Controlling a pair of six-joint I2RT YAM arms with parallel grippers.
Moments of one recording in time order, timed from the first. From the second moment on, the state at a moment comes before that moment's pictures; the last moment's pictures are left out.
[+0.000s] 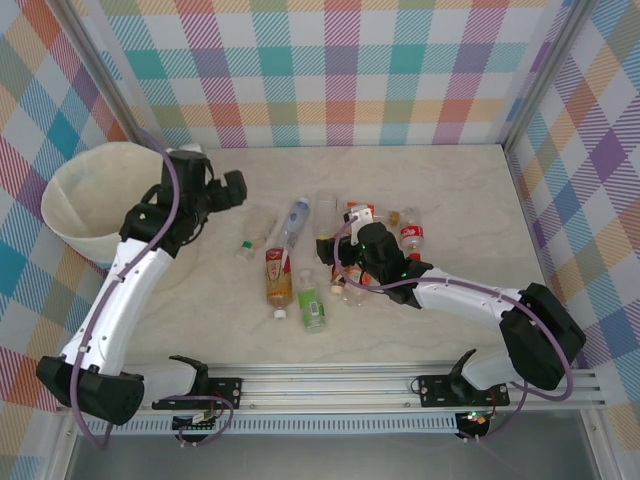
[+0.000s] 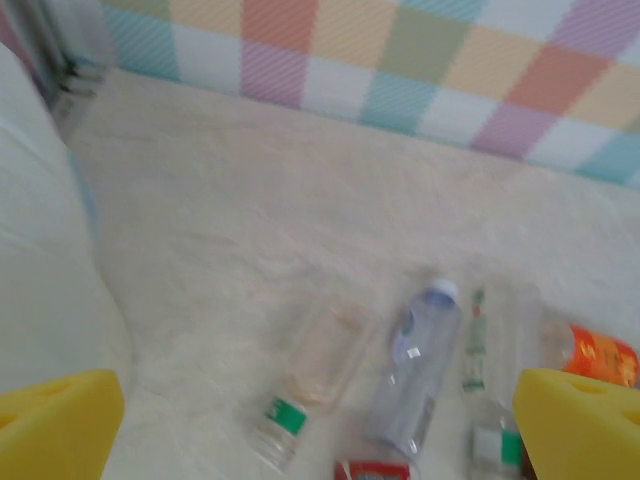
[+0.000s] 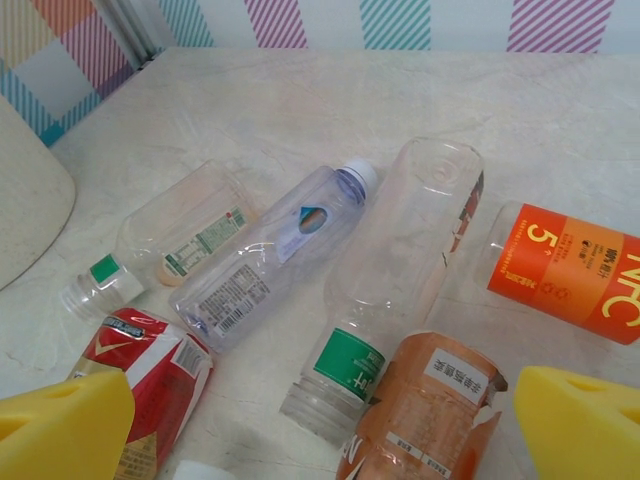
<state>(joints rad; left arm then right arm) -0.32 1.21 1.38 -0.80 -0.24 -0.41 0.81 1.40 0.76 0.21 0.21 0.33</state>
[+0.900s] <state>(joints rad) -0.29 1.85 1.39 -0.63 -0.08 -0.29 0.81 1.34 0.74 0.15 0.29 0.36</state>
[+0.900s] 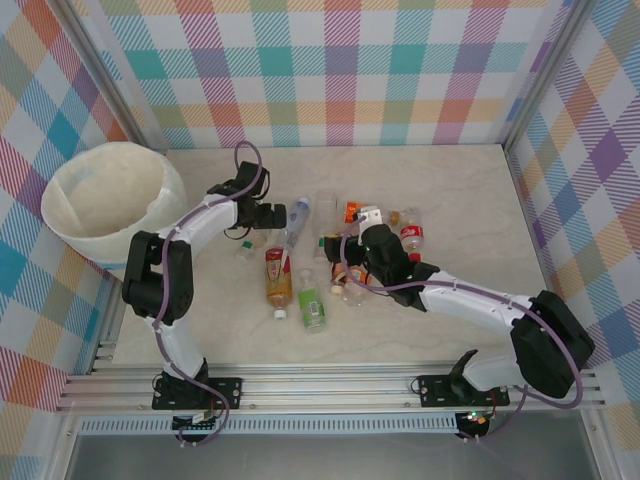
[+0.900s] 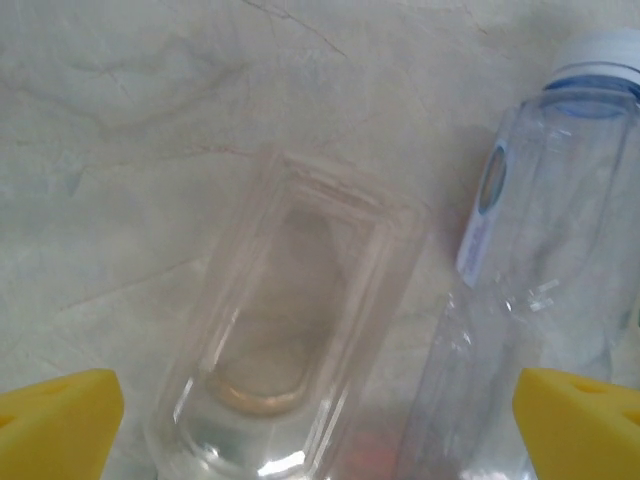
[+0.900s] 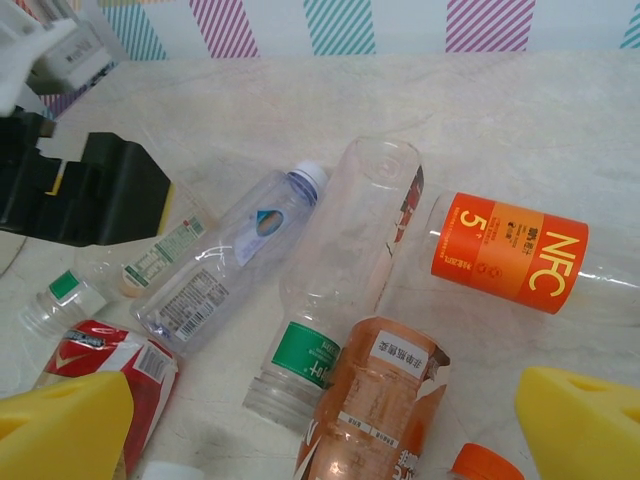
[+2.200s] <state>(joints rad) -0.26 1.64 1.40 -0.66 0.03 -0.28 0.81 1.31 0.73 0.13 0.31 0.37</state>
